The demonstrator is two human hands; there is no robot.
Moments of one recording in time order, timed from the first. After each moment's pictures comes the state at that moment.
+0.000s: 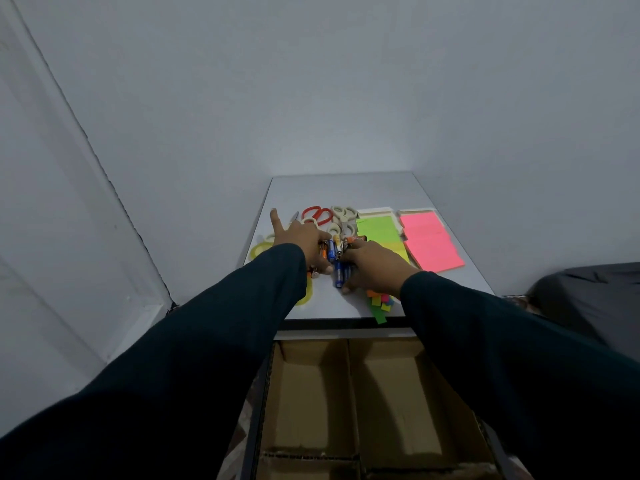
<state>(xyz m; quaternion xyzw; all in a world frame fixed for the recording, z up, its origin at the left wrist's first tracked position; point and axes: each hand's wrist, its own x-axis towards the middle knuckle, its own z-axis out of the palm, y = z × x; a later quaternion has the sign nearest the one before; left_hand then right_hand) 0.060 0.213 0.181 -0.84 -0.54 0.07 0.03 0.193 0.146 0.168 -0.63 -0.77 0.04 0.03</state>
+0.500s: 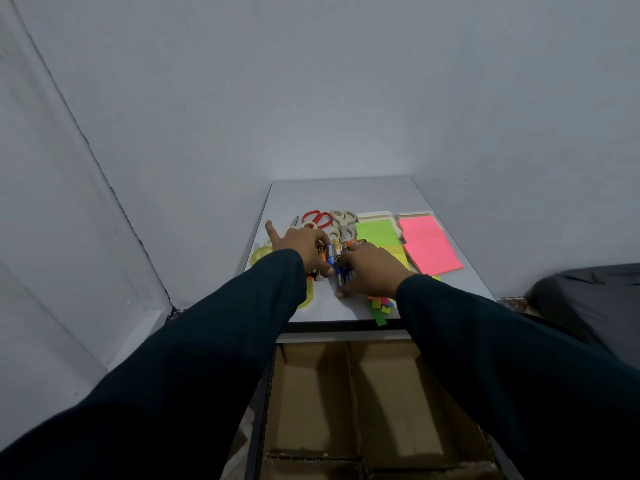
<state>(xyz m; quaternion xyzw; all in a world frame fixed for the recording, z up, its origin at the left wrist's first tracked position) 0.056 0.208 0.179 -0.82 -0.57 -0.03 -0.06 0.187 0.143 0.172 -0.64 -0.76 0.03 0.01</state>
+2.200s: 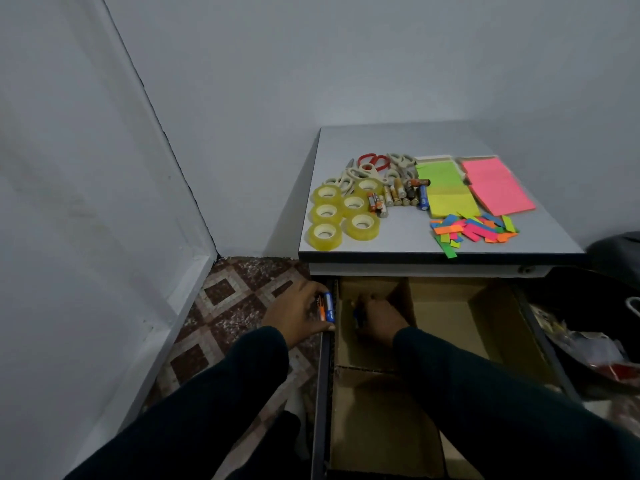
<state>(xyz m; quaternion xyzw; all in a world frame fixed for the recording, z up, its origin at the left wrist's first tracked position) -0.098 0.077 0.047 -0.83 -0.50 -0.17 -0.20 0.086 0.074 0.013 -0.69 -0.66 0.29 0.01</state>
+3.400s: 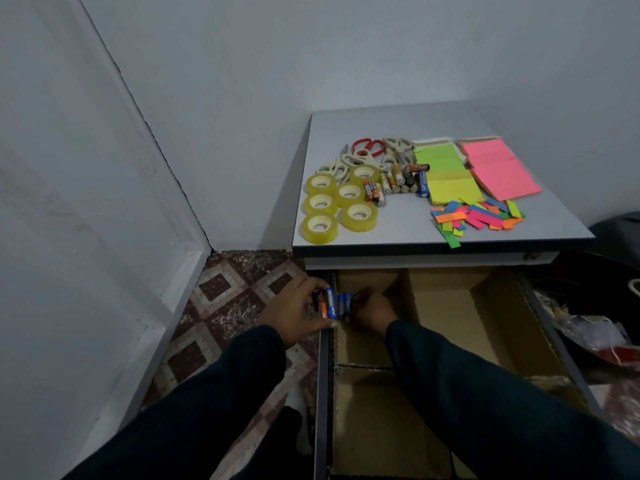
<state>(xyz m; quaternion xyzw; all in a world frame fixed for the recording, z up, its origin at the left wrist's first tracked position) -0.097 0.084 0.040 -0.84 -0.46 -0.18 -0.24 0.076 0.090 -0.008 -0.75 -0.46 0.44 0.19</state>
